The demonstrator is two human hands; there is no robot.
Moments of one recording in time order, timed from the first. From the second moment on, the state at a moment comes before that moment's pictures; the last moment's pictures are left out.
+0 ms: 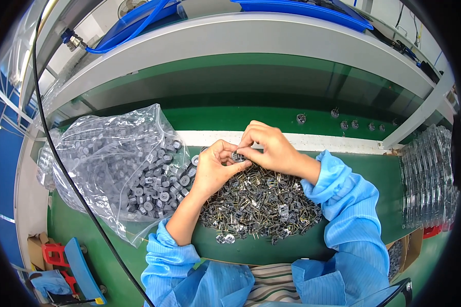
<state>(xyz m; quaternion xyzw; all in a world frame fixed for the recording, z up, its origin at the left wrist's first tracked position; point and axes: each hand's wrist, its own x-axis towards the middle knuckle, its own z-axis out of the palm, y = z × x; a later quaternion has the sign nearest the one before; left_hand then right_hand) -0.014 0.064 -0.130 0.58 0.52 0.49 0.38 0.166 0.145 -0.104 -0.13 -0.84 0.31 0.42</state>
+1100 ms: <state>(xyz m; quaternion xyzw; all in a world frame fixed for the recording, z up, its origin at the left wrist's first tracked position) -0.005 0.061 -0.130 0.66 0.57 0.48 0.12 0.274 0.235 -0.149 -0.39 -0.83 -0.03 0.41</state>
